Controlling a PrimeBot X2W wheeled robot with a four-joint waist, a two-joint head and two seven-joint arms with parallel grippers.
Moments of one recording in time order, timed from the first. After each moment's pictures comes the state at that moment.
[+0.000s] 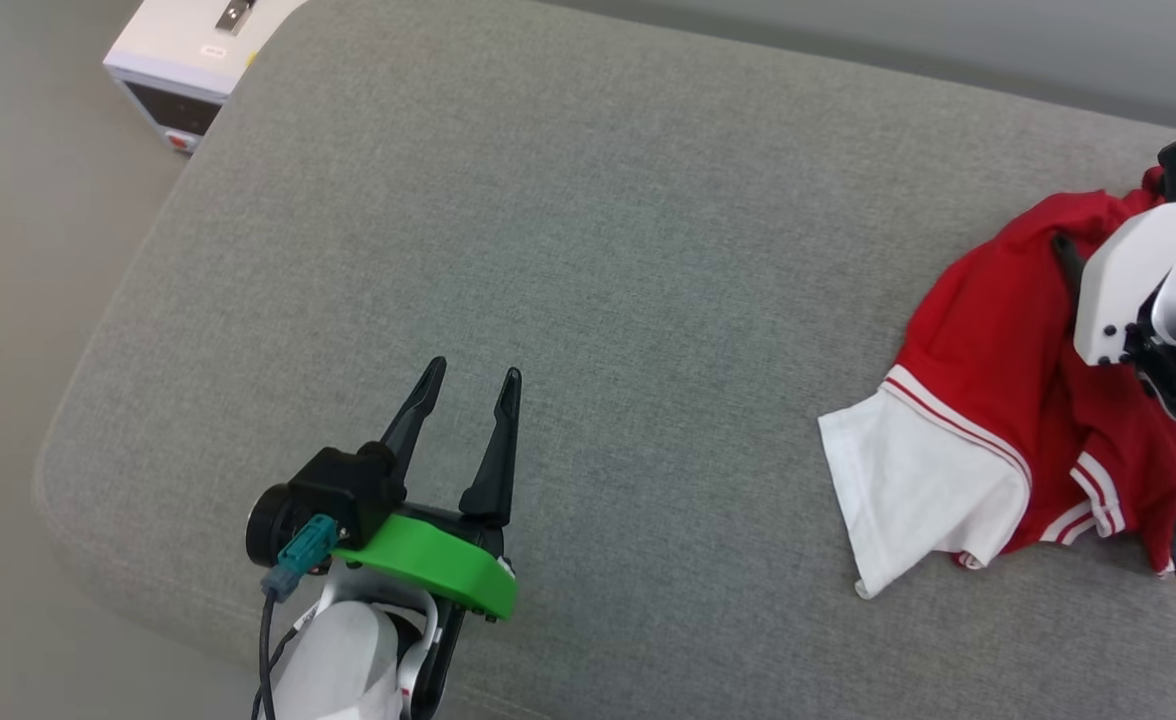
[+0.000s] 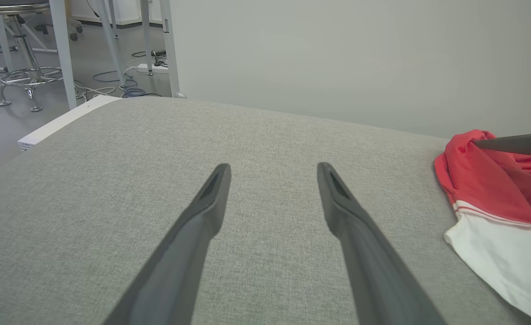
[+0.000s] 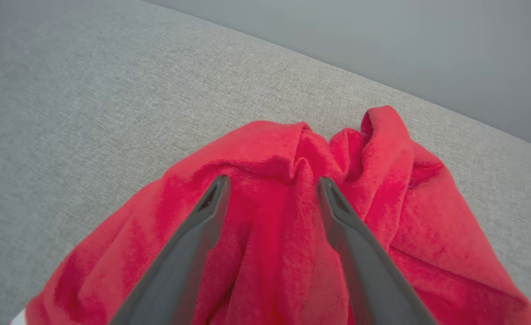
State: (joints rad) left arm -0.19 0.06 -0.22 0.18 -0.27 -0.13 -0.26; right arm -0.90 -0.39 0.28 0.96 0.32 0.13 0.23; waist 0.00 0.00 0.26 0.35
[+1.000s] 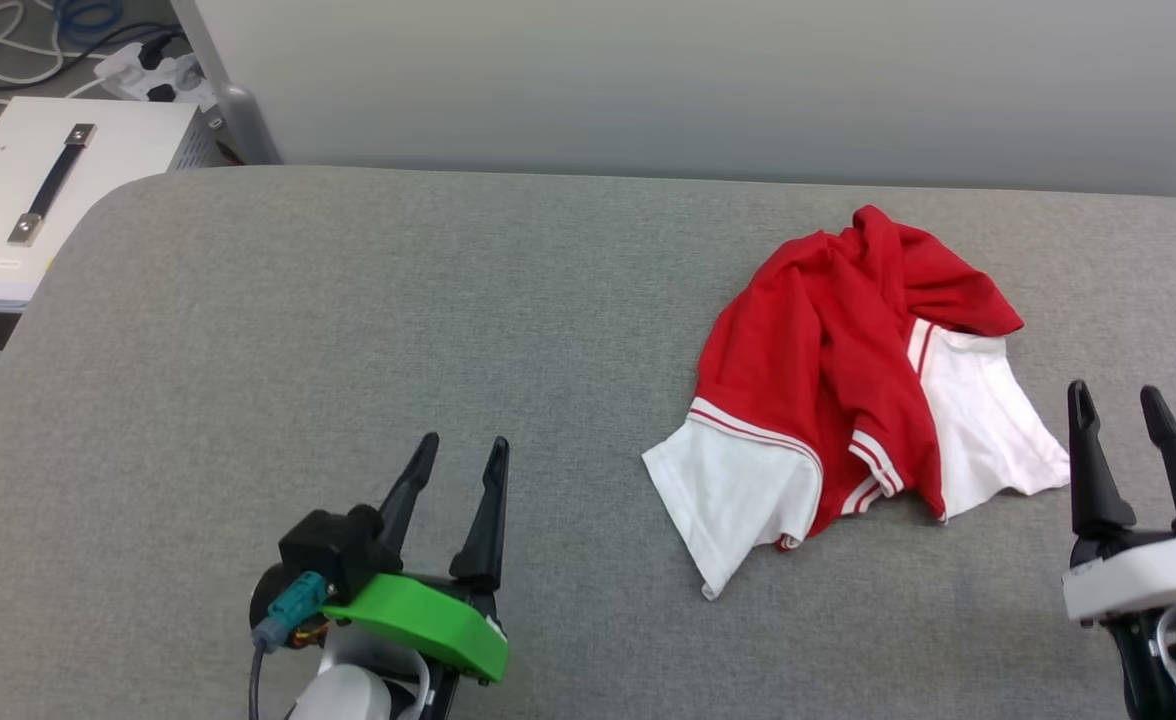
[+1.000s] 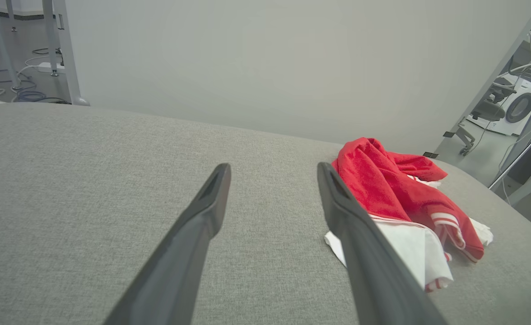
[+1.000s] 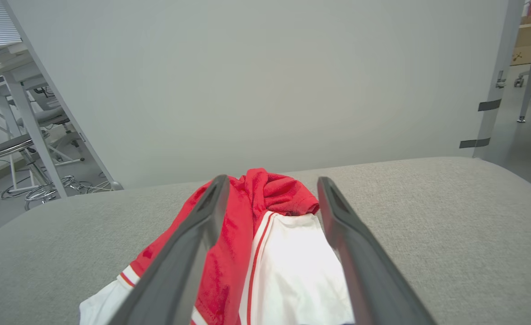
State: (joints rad) left arm -0.10 0.07 -0.22 0.21 -0.35 -0.13 -0.26; right arm -0.10 -0.28 -0.02 0.14 0.46 0.13 -0.23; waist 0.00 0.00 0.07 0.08
